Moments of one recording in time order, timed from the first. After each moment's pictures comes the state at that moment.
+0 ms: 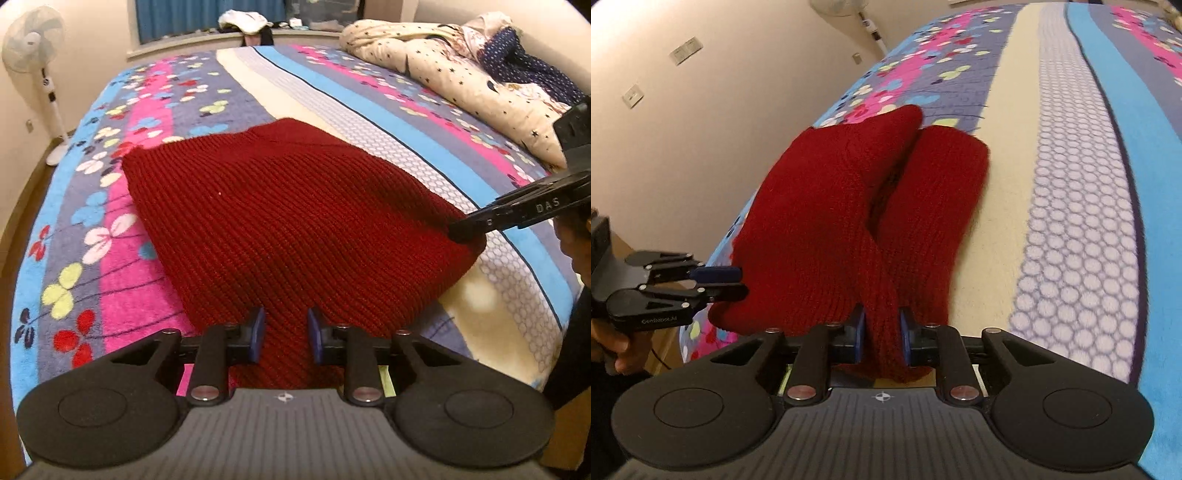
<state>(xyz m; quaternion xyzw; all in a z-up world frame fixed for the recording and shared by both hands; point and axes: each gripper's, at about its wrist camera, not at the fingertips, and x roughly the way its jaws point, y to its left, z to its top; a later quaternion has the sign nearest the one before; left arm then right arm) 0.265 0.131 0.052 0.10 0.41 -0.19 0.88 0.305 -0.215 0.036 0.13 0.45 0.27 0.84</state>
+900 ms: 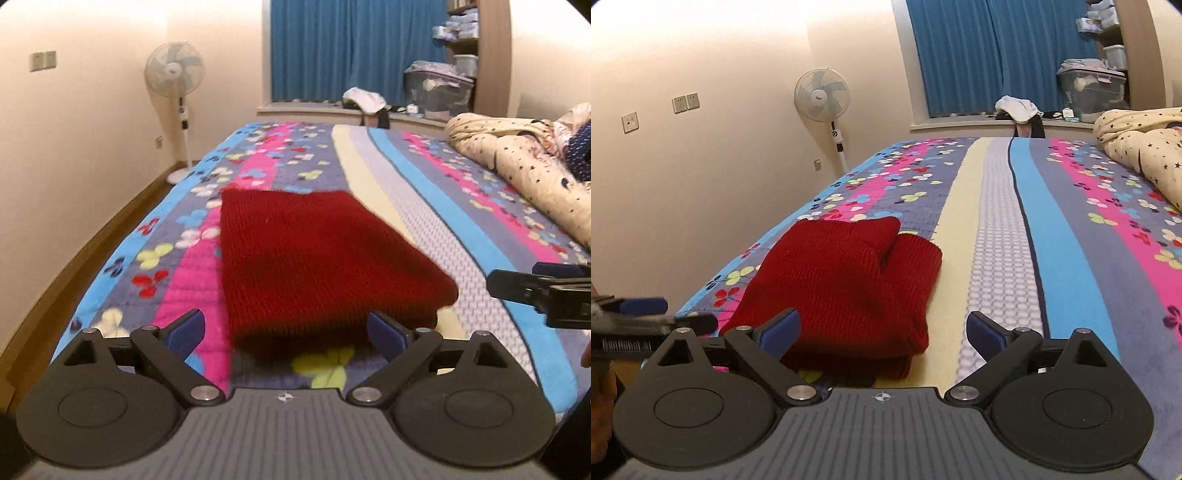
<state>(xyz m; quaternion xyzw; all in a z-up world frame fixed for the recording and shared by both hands) 0.116 0.065 0.099 0.01 0.31 0.02 0.95 0.155 -0.195 0.086 0.05 0.26 0.16 0.95</state>
